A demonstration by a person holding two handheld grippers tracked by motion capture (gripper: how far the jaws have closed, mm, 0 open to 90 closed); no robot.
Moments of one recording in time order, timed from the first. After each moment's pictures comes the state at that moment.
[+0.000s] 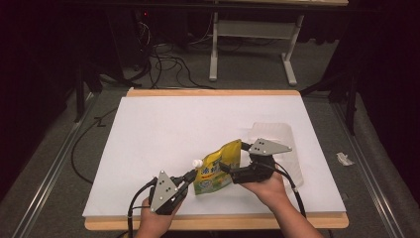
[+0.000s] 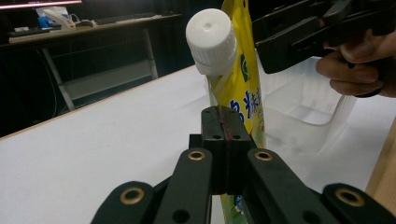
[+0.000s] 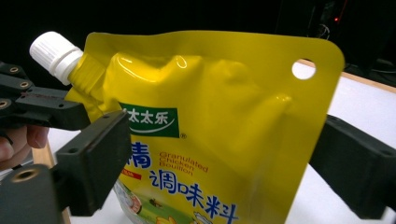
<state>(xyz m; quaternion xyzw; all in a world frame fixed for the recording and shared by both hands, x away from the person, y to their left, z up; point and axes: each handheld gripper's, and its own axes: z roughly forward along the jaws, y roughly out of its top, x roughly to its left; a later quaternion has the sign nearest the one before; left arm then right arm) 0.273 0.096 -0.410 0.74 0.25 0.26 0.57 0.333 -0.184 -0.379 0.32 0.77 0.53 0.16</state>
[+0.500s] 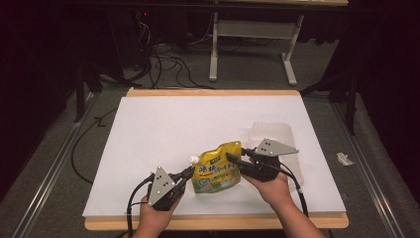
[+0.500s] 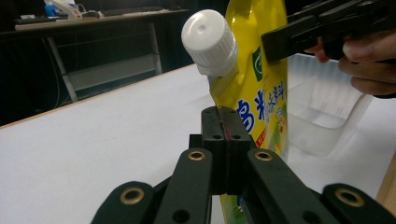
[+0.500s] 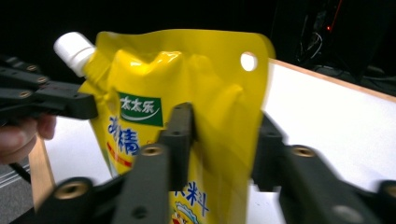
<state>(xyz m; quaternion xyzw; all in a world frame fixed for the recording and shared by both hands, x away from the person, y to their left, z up) 0.283 0.101 -0.411 0.73 0.28 0.25 0.57 0.329 -0.197 -0.378 0.32 0.76 0.54 0.18</state>
